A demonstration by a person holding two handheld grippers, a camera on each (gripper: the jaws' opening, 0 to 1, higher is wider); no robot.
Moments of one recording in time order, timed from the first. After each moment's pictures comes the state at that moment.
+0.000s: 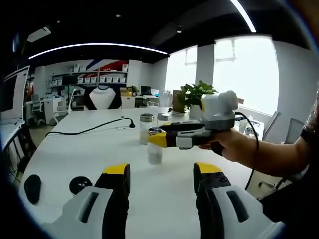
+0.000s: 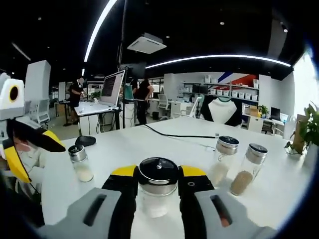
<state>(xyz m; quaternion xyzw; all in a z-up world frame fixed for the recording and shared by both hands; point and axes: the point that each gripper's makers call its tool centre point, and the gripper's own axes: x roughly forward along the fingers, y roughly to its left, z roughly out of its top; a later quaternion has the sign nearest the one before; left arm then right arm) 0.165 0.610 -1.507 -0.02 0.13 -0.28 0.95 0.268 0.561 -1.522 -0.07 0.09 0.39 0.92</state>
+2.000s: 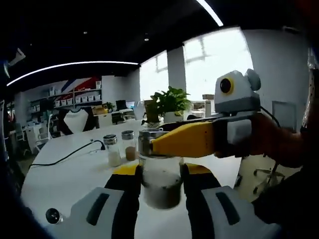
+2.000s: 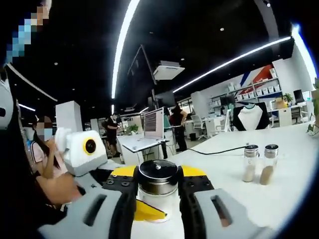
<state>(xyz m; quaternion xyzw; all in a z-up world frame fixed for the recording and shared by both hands) 0.137 0.523 -1.473 0.02 0.06 -0.42 0.90 0.131 0.543 -1.433 0.08 0.03 0.56 0.82</state>
